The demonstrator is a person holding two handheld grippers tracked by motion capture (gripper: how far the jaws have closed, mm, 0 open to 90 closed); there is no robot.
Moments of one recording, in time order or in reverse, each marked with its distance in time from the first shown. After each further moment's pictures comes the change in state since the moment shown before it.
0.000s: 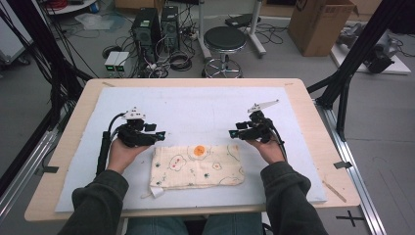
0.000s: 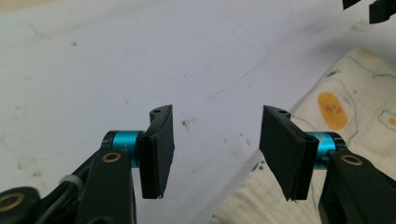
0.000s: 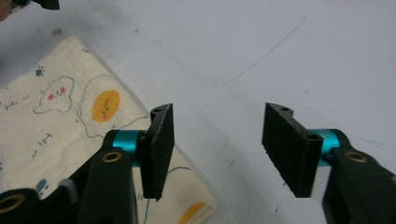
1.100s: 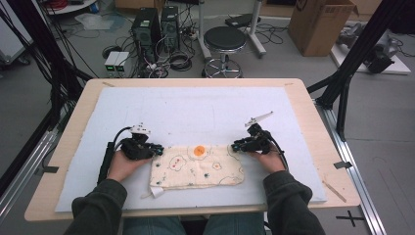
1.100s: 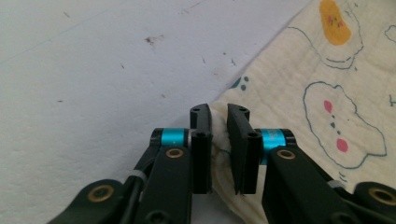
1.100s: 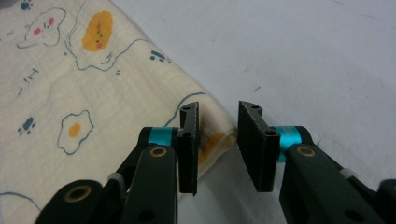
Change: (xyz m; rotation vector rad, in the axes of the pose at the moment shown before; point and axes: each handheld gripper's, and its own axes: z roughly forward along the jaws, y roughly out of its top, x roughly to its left) left arm -0.005 -0.038 0.014 0.148 -0.087 0.028; right arm 0.002 -0.036 0.016 0.143 0.044 0.006
